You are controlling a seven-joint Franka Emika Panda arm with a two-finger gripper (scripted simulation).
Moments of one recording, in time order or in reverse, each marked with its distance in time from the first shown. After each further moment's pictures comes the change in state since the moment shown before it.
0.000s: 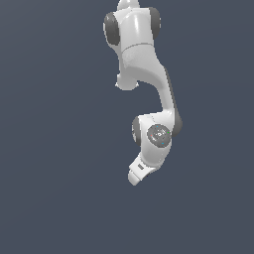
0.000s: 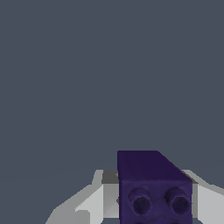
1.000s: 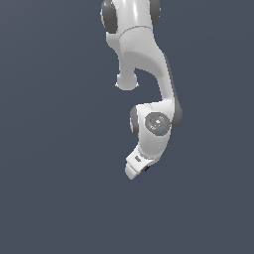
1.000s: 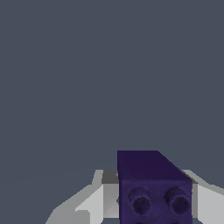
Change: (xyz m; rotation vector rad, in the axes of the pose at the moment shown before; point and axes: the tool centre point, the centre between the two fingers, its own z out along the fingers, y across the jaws) arm -0.016 0.001 -0.040 0.001 -0.001 0.000
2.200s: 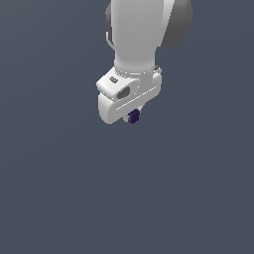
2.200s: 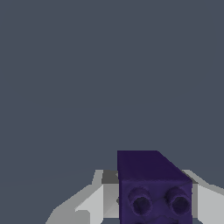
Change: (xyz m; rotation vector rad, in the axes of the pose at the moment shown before) arm -0.089 0.008 -0.249 -0.001 0.002 -0.001
